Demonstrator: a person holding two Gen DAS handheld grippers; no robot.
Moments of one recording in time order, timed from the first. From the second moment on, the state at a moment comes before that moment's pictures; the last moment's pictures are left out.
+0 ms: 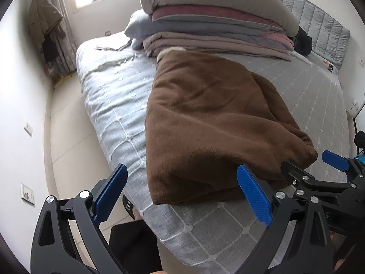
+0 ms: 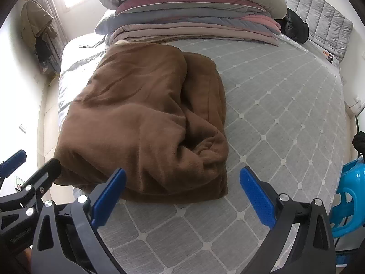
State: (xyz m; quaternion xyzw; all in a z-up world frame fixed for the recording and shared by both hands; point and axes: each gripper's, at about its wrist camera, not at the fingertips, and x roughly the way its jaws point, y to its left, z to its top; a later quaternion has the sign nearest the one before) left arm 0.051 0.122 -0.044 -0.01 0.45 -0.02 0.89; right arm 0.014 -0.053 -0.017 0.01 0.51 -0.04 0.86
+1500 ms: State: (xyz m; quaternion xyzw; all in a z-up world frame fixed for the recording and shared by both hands) left arm 0.014 0.121 -0.015 -0.06 0.30 -0.09 0.95; right arm 0.009 -0.054 -0.010 0.02 0.48 -0.02 0.88
